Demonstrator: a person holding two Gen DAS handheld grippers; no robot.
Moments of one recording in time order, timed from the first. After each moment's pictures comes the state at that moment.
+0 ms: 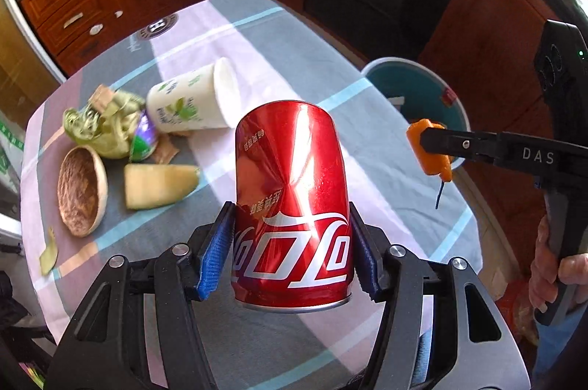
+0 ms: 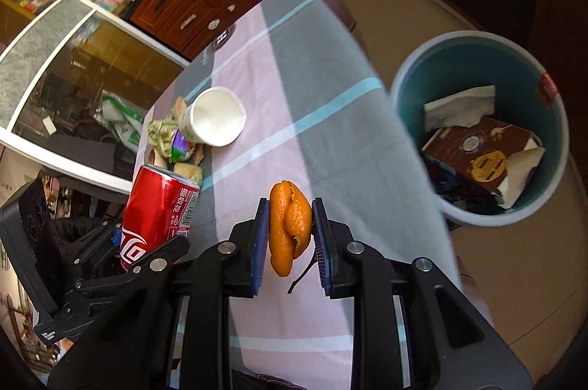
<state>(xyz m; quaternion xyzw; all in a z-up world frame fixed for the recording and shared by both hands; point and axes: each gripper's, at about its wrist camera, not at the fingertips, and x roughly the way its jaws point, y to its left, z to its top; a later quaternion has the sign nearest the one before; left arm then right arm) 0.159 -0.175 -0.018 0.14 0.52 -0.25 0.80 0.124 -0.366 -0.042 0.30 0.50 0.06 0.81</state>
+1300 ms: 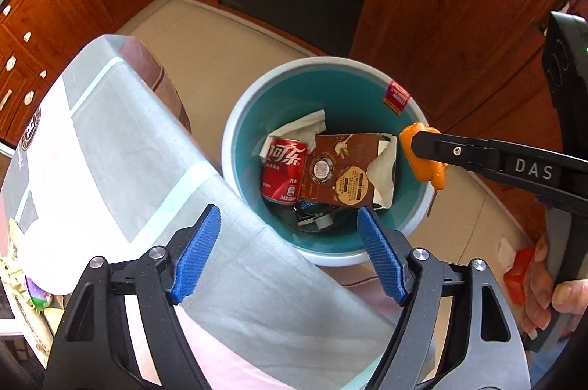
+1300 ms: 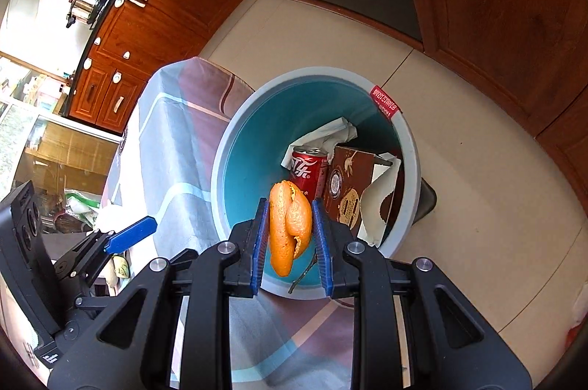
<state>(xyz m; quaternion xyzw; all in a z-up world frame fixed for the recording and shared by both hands) 0.195 -0.367 -0.067 0.23 0.53 -0.32 0.75 0.105 -0.546 -0.094 0.39 0.47 -0.07 0.79</state>
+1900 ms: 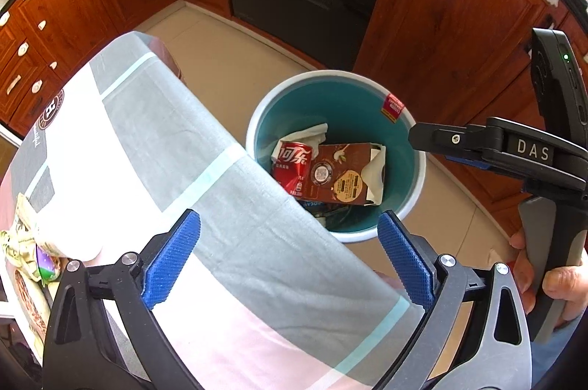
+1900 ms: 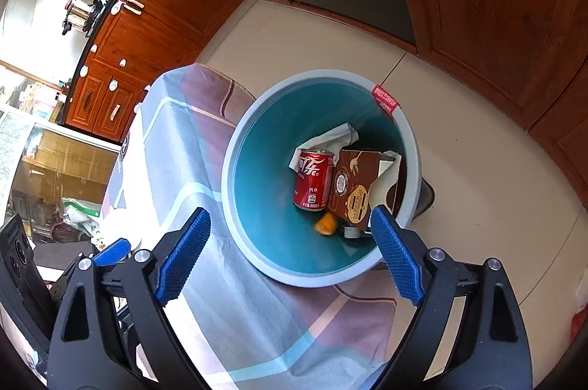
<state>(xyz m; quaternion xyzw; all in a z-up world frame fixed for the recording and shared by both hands) 0.179 -0.322 -0.032 0.20 0.52 -0.32 0.77 0.102 -0.530 -0.074 0.39 0.47 -0.09 0.79</state>
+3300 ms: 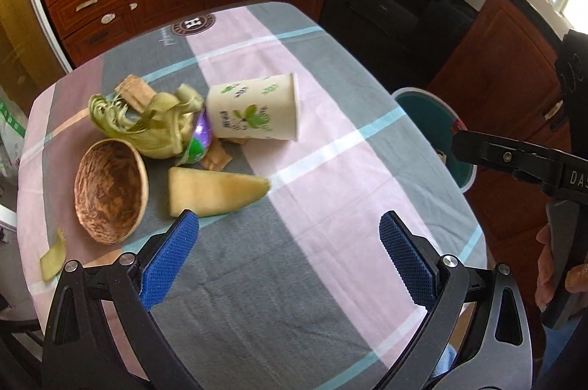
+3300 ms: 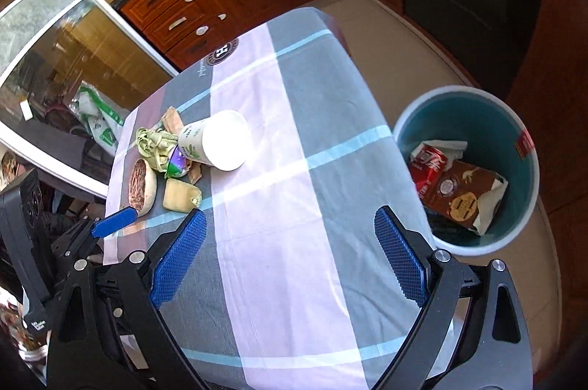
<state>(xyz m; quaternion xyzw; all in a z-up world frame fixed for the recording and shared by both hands) 0.200 -0.088 -0.021 0.07 0.51 -0.24 0.82 0.151 -0.316 -0.003 0.20 0.49 0.03 0.85</state>
